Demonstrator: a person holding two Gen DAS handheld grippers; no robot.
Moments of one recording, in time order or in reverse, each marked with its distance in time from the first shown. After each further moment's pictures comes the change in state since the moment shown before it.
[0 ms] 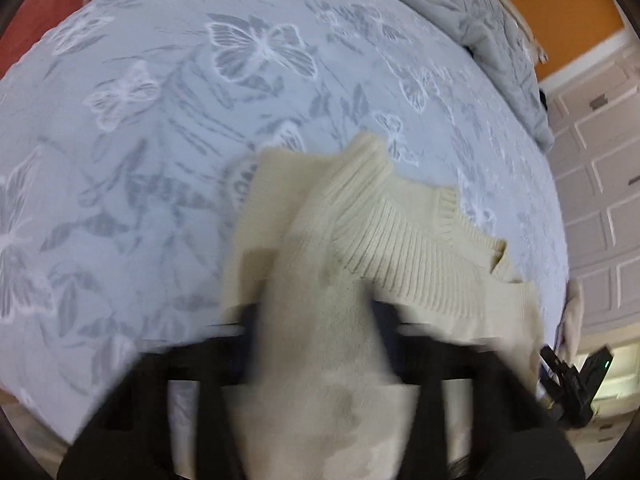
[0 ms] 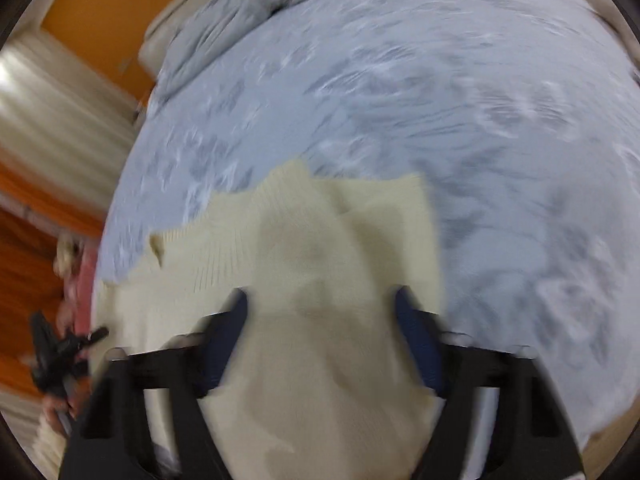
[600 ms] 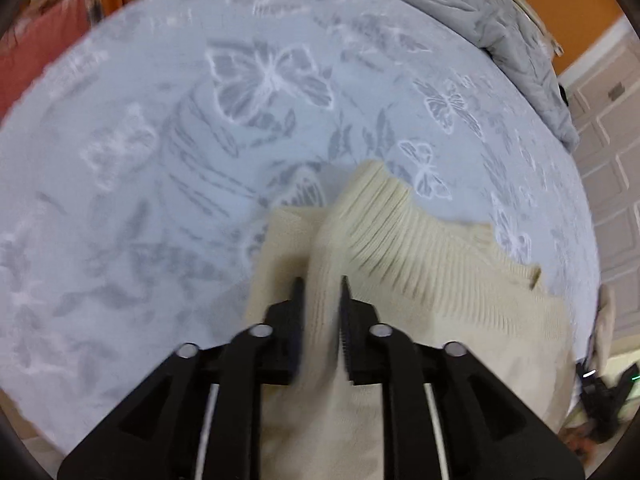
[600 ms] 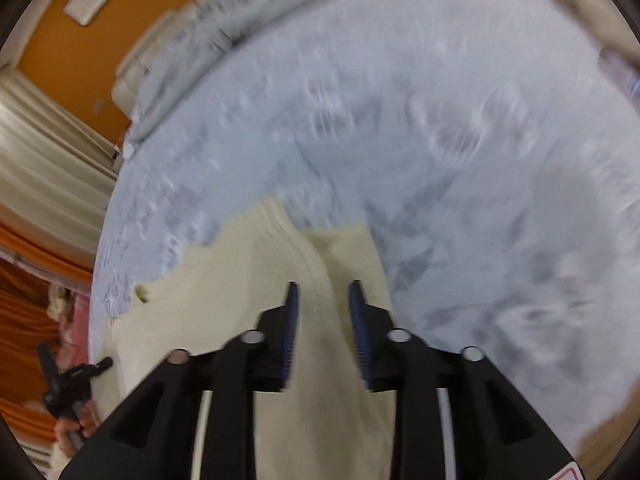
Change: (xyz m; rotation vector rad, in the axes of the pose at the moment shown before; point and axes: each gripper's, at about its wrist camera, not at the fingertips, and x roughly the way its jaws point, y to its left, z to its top) left arm 0.003 -0.005 0.023 0.060 -0.067 0.132; right arm -0.040 -0.026 0.008 0.105 -0.176 -0.067
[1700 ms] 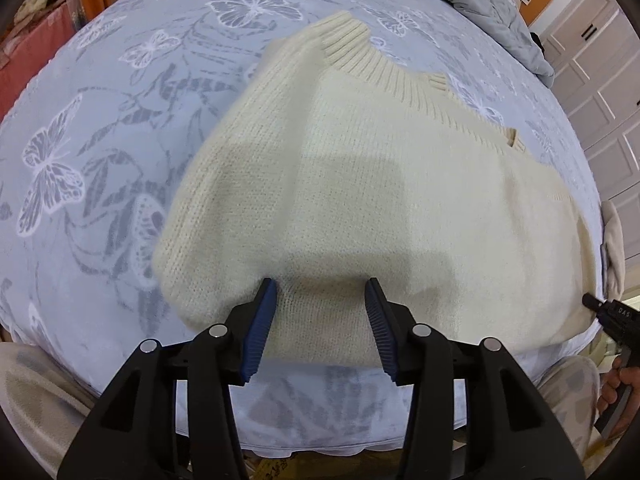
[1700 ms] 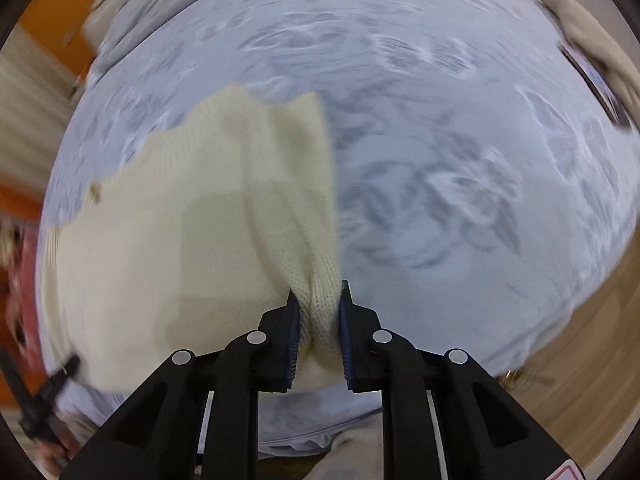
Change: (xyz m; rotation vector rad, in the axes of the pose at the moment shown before) left arm -0.020 -0.004 -0.127 0.098 0.068 -0.030; right arm -0.001 -0.015 -0.063 0.002 0.251 -0.221
